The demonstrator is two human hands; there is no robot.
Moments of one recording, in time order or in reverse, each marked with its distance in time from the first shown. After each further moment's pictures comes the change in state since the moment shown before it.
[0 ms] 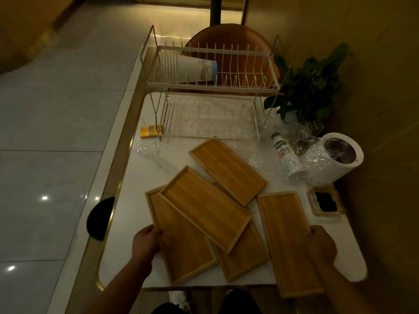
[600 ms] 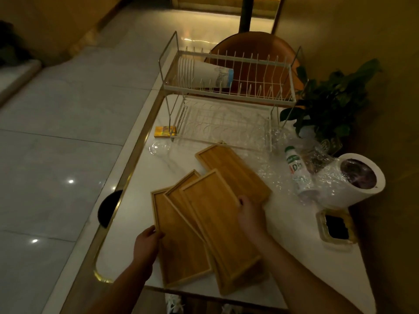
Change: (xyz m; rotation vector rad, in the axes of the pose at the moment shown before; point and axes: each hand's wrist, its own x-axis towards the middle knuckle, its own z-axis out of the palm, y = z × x) left_hand -0.019 -0.004 0.023 -0.089 0.117 0.013; right_hand -0.037 -0.175 0.033 0.039 -0.291 -0.642
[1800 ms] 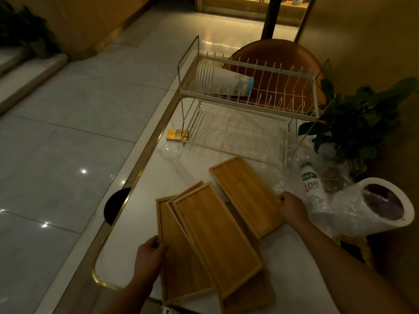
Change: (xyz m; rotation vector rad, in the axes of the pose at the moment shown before) left_hand -0.016 0.000 0.008 0.105 0.018 0.074; right_hand 0.110 0.070 -0.052 -0.183 -0.046 0.103
